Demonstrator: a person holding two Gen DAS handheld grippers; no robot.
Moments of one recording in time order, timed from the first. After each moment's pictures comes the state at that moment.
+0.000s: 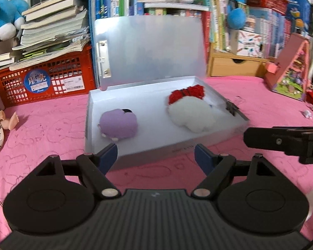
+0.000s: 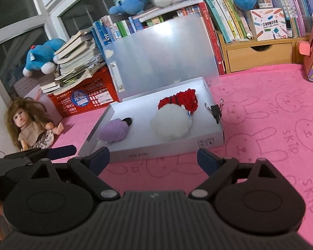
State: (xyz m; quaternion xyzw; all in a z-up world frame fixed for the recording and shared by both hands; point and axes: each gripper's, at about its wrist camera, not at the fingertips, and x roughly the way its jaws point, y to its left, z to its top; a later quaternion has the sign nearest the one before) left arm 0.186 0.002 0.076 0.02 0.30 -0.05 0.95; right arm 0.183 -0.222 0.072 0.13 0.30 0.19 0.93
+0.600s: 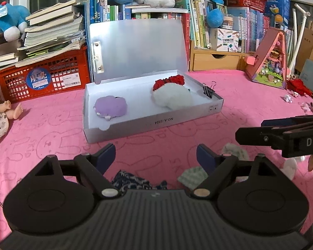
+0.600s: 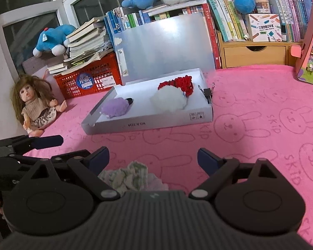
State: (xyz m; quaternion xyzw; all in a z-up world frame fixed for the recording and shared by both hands) left arm 0.105 -0.006 0.063 0.03 0.28 -0.07 0.96; right arm 0.127 -0.232 0.056 0.08 0.30 0.19 0.93
